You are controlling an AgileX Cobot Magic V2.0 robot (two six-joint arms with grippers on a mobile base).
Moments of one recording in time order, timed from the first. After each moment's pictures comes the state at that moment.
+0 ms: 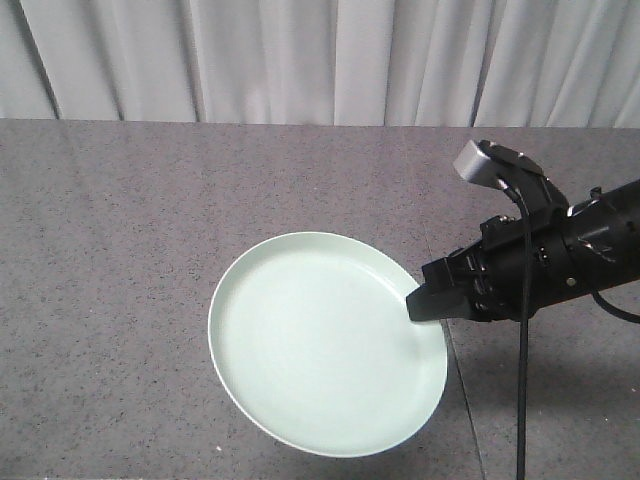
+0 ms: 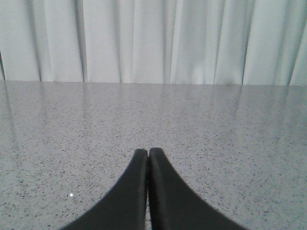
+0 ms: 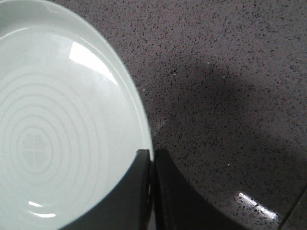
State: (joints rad) left arm -0.01 -0.01 0.03 -0.03 0.10 0.00; right arm 0.20 1.37 -1.06 0.77 1.02 -0.48
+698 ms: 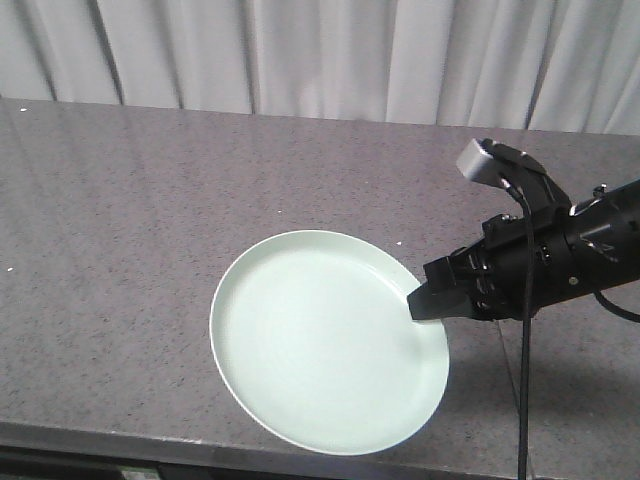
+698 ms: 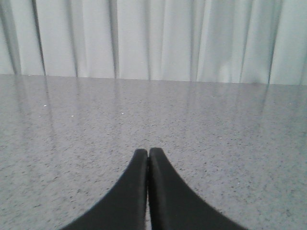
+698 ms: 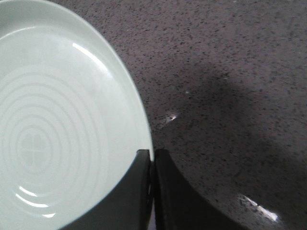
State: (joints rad) left arm -0.01 -0.01 0.03 -0.03 0.10 0.00; right arm 0.20 1.36 -1.06 0.77 1.02 -0.48
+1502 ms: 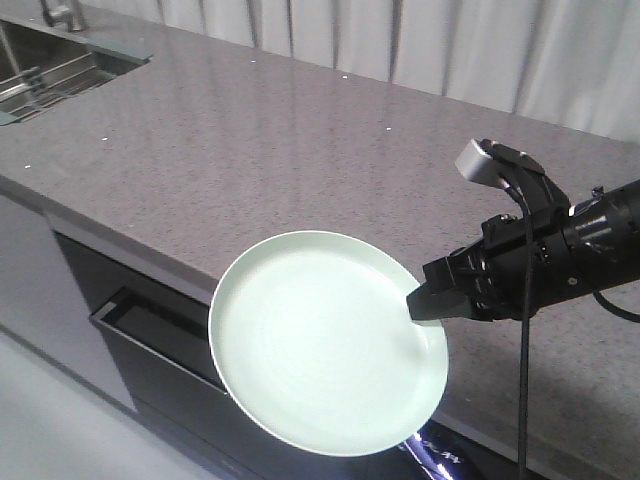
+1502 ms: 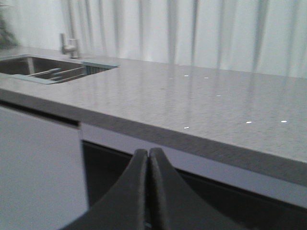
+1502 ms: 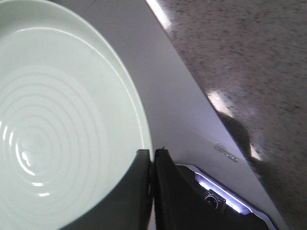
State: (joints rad) left arm -0.01 -0.01 0.03 -0.03 0.10 0.00; right arm 0.20 1.36 -1.06 0.77 1.02 -0.48
